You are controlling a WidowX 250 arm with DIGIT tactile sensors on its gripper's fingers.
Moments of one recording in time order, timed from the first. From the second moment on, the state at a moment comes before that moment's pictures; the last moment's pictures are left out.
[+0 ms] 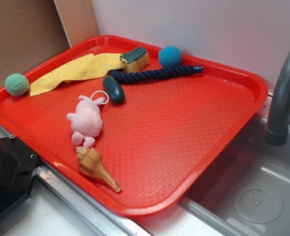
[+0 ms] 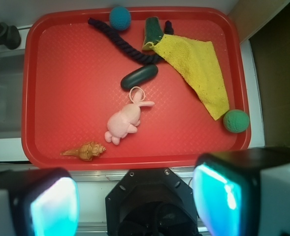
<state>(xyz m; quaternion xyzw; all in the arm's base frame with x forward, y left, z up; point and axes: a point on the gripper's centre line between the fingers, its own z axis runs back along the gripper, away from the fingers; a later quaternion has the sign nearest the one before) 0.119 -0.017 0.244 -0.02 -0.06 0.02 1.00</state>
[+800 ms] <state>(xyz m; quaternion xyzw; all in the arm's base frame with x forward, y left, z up) 0.136 0.082 0.154 0.01 -0.01 0.26 0.96</state>
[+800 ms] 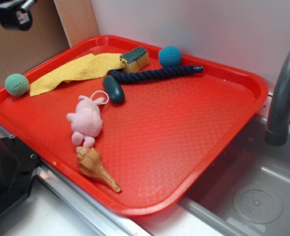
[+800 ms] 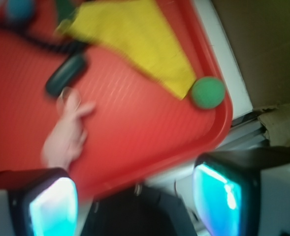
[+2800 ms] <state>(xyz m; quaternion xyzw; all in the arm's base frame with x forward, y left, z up) 0.145 0.159 0.027 0.14 -0.04 0.46 0.88</state>
